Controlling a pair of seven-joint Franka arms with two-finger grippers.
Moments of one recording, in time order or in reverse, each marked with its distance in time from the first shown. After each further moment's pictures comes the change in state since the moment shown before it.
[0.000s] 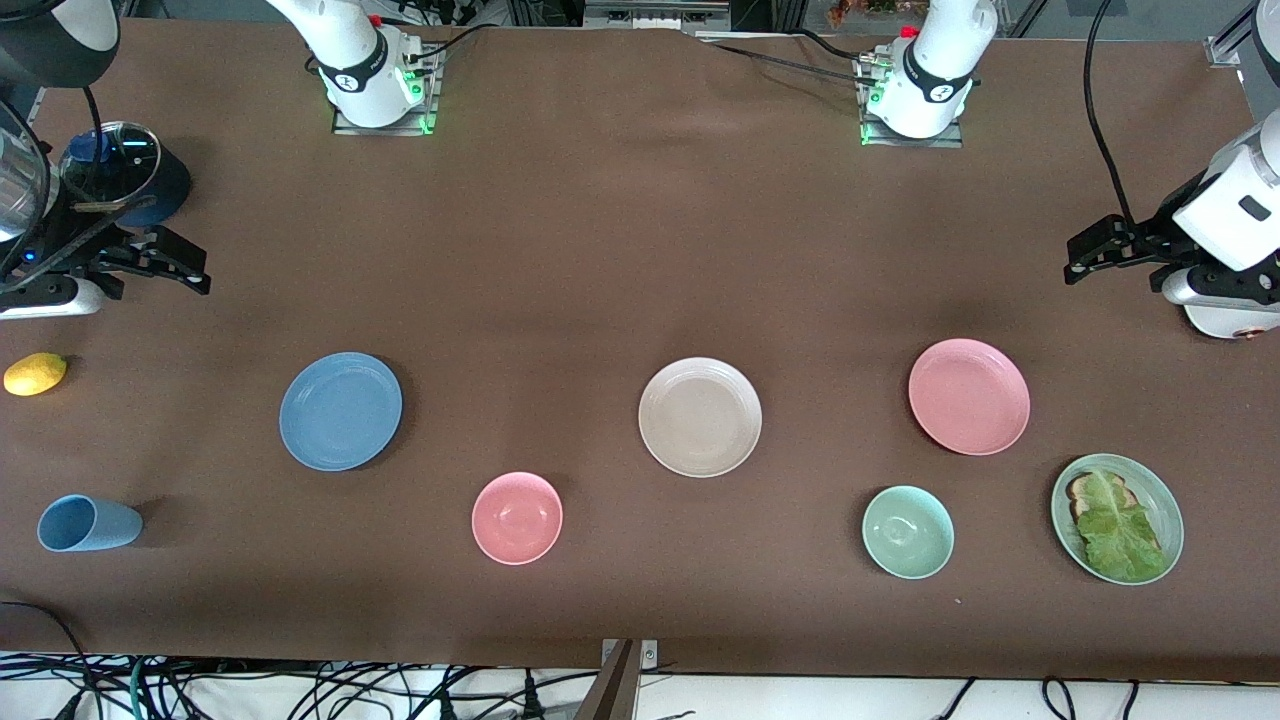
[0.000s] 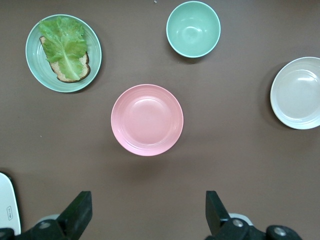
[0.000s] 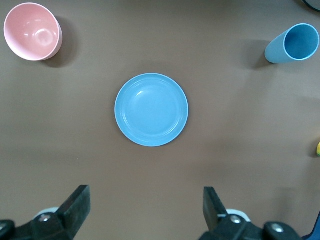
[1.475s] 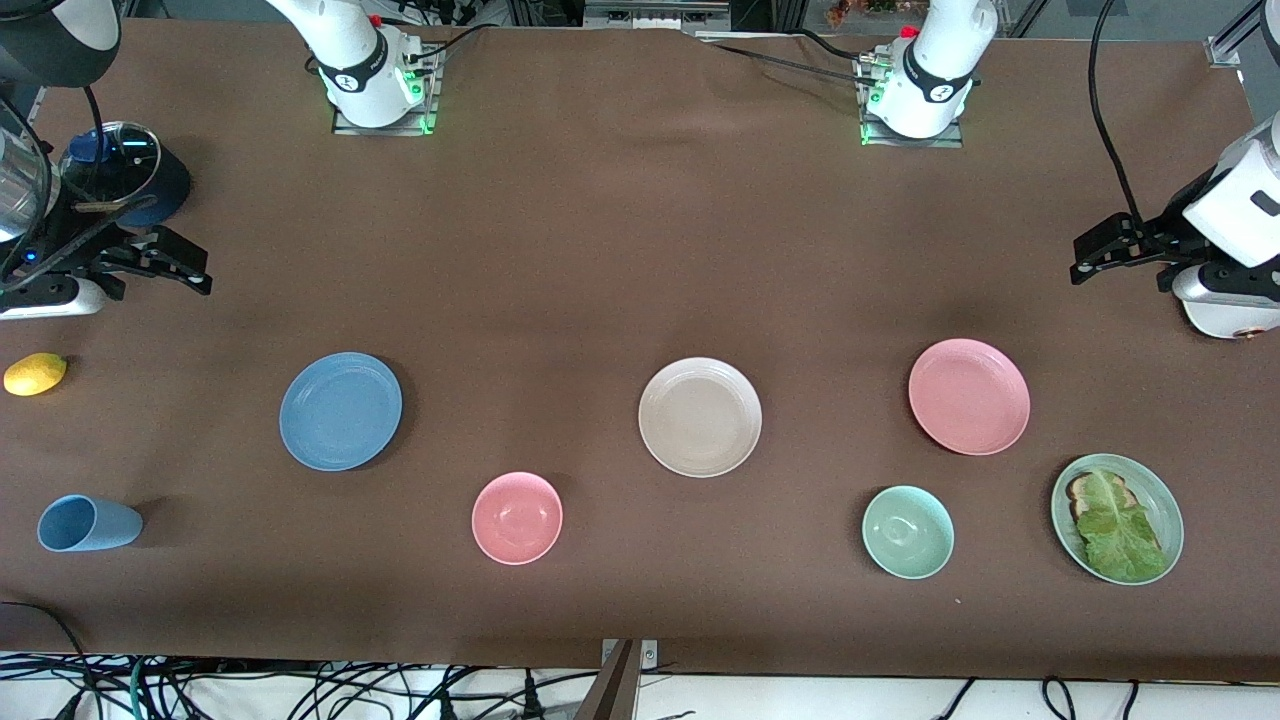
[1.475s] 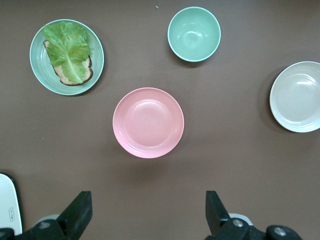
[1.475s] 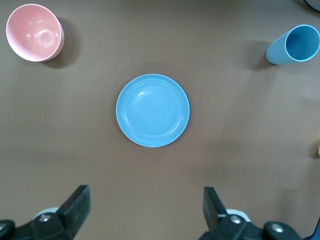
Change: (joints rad) left arm 0.002 -0.002 0.002 0.012 0.000 0.001 0.000; right arm 0.000 0.000 0.002 0.000 0.004 0.003 0.000
